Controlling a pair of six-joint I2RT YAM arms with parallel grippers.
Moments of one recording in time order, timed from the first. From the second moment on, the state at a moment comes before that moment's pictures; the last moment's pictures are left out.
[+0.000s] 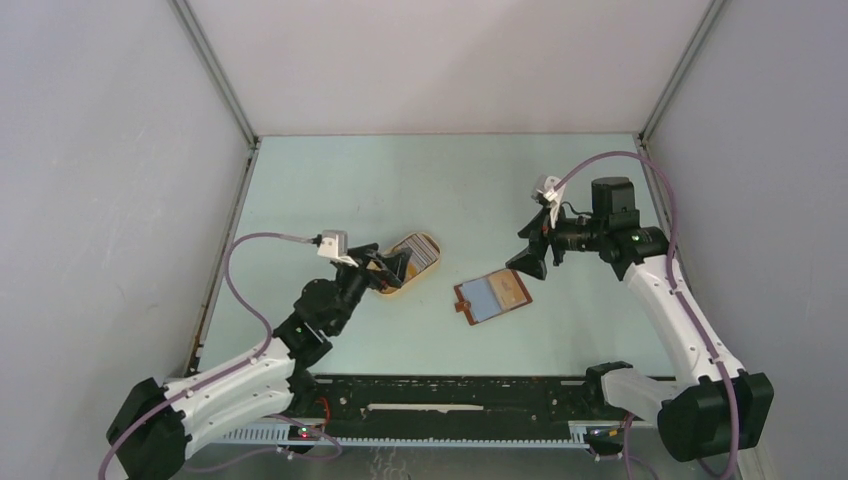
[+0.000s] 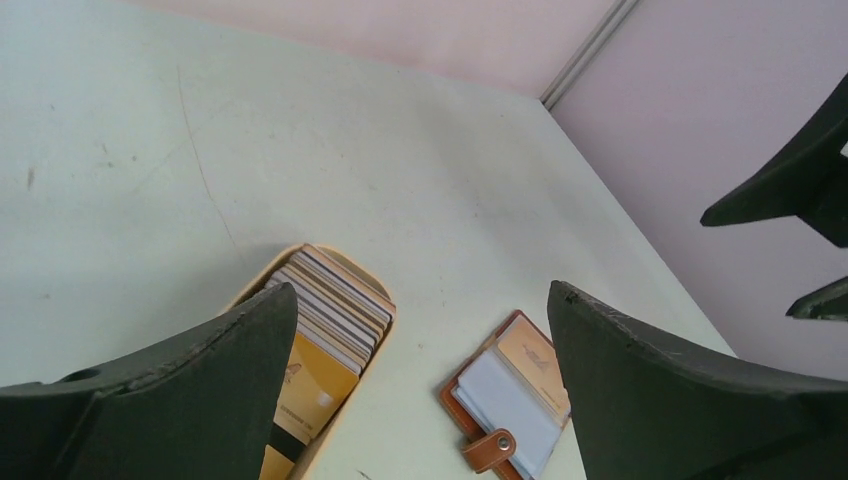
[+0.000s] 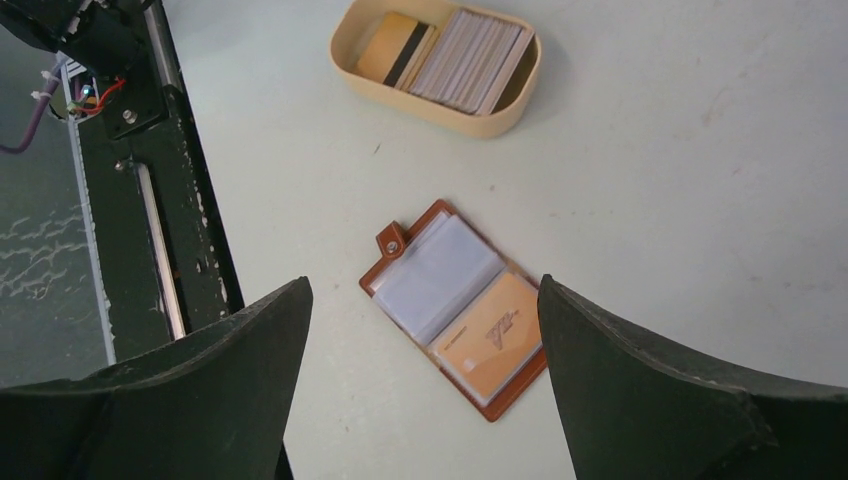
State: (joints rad) left arm -0.78 0.75 0.26 0.56 -0.34 -0.45; right arm 0.17 1.11 1.02 -0.62 -0.93 -0.46
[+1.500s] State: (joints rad) left arm -0.77 1.41 0.73 -0.08 -0.60 -1.02; right arm 0.16 1.17 0.97 -0.58 -0.89 -0.41
